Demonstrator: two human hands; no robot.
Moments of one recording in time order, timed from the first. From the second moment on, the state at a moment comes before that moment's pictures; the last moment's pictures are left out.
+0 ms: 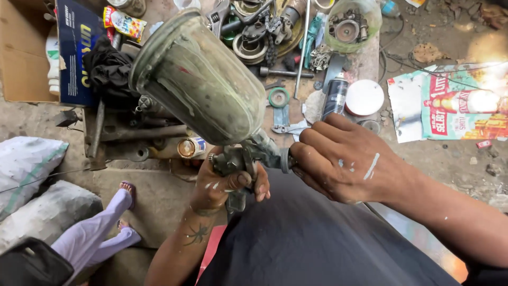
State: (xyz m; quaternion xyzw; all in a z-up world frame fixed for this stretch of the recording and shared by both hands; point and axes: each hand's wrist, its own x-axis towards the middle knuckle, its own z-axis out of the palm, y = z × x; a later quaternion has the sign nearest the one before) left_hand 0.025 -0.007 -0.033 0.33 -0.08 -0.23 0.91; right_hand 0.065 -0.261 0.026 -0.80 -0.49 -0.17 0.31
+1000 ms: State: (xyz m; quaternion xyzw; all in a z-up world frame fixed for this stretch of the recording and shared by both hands) left_hand -0.090 0.044 -0.138 0.11 -0.09 -0.11 0.98; right_hand 0.071 -0.249 -0.376 -0.92 -0.33 0.08 0.18
